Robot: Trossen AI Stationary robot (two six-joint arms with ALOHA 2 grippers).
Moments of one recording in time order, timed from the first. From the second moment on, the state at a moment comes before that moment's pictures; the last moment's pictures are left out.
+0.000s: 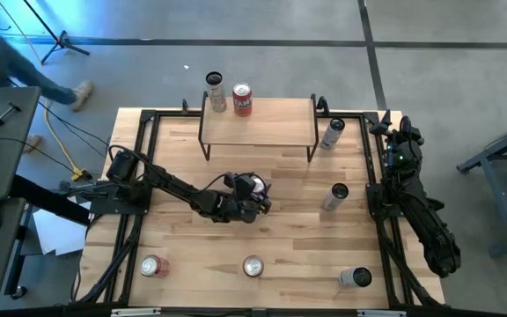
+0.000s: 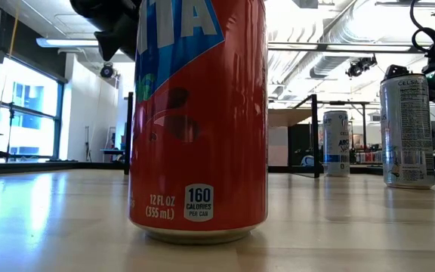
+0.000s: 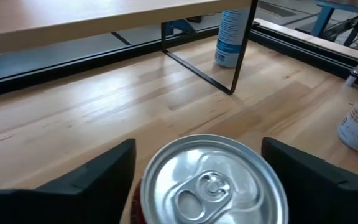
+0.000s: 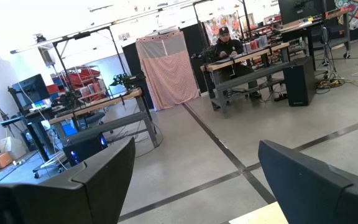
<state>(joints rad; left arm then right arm) -0.24 1.93 1.06 0.20 -1.02 -0.68 -1.21 0.07 0.02 0.18 0.55 0.24</state>
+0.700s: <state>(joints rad) -0.25 1.93 1.07 0.23 -1.09 -0.58 -1.21 0.06 0.02 0.18 0.55 0.24</state>
